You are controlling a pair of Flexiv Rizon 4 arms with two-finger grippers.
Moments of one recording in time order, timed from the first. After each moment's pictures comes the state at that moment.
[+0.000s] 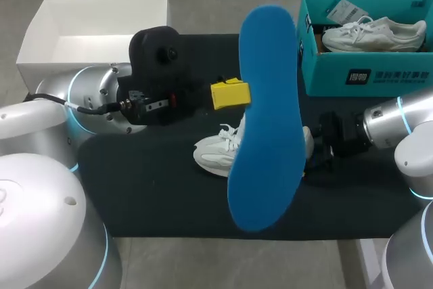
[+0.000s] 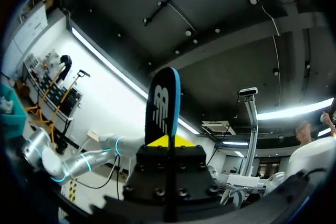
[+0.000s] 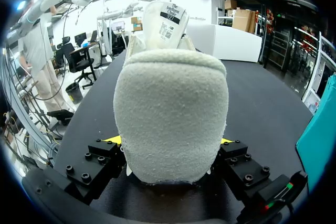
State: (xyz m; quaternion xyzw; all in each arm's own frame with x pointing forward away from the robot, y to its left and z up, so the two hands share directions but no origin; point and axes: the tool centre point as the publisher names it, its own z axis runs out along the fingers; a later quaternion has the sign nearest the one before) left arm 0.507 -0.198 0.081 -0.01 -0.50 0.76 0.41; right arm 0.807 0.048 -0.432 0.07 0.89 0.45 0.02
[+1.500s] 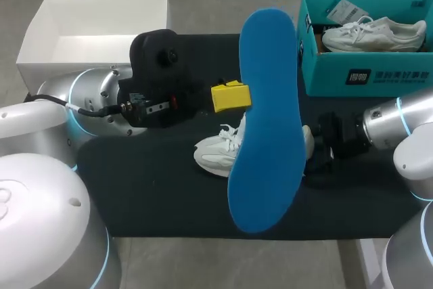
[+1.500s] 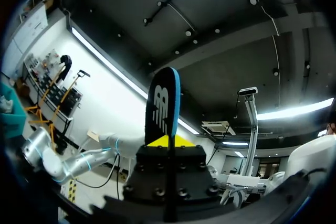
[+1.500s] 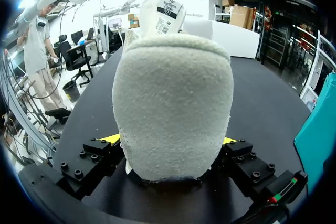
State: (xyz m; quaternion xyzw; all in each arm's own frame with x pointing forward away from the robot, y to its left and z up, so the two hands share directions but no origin) left arm 0.507 -0.198 0.079 -0.01 -0.50 0.76 0.41; right arm 0.808 0.044 -0.434 0.08 0.90 0.43 0.03
